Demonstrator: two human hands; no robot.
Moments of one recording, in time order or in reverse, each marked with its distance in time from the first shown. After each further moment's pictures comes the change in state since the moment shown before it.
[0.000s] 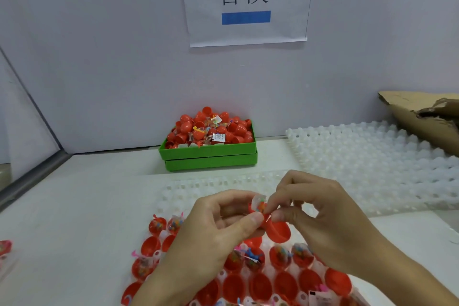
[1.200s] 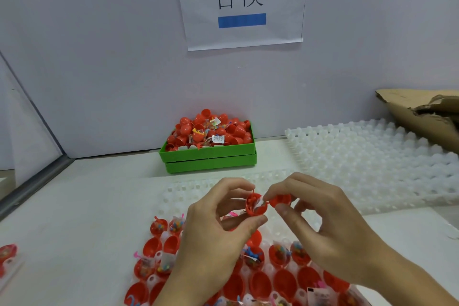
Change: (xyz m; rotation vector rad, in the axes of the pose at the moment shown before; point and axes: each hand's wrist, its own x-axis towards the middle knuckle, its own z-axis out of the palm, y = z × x) left_hand -0.001 -0.003 0.012 0.293 0.230 0.260; right_hand -0.012 0.010 0.002 -0.067 0.023 -0.079
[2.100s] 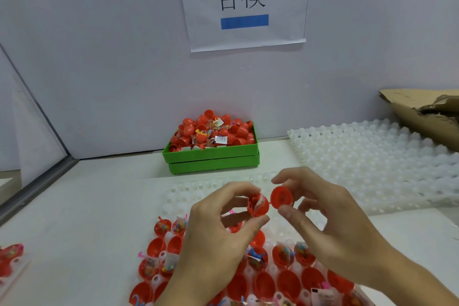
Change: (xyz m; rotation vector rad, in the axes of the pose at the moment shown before) left_hand 0.000 -0.004 -0.001 0.079 0.012 0.073; right_hand -0.002 0.001 0.001 0.069 0.040 0.034
